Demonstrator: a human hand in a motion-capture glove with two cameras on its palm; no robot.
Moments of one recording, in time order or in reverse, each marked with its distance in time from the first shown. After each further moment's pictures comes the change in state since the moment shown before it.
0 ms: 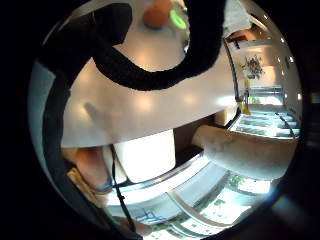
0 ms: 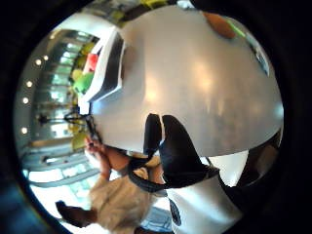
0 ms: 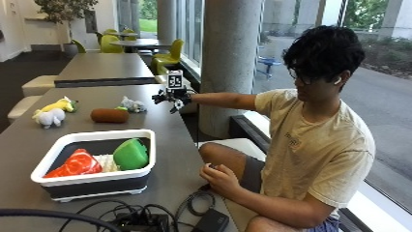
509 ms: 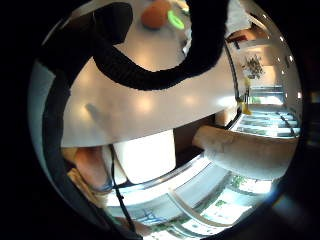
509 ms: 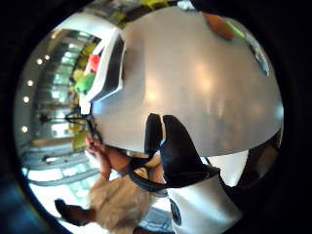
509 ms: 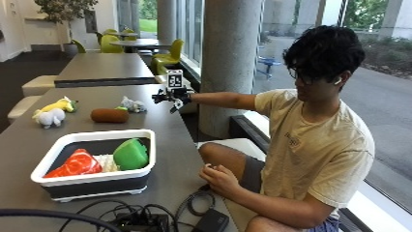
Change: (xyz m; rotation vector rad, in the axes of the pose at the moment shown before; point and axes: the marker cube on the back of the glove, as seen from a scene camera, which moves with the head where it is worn) arm -0.001 0.000 -0.001 0.010 -0.027 0.000
